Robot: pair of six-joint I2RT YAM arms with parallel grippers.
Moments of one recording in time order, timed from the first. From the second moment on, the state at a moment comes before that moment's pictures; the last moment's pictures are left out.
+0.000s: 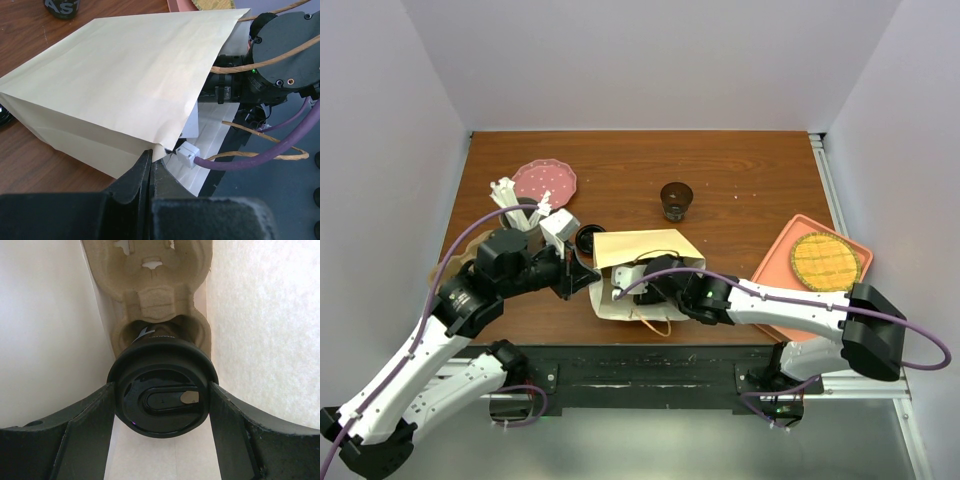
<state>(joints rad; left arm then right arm) -0.65 0.70 0.90 -0.62 0.36 -0.31 1.13 1.34 0.82 -0.19 0.45 -0.70</state>
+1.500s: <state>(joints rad) -0.65 1.02 1.20 -0.70 0.34 -0.36 1.05 1.31 1.06 -0.56 0.34 -0.67</state>
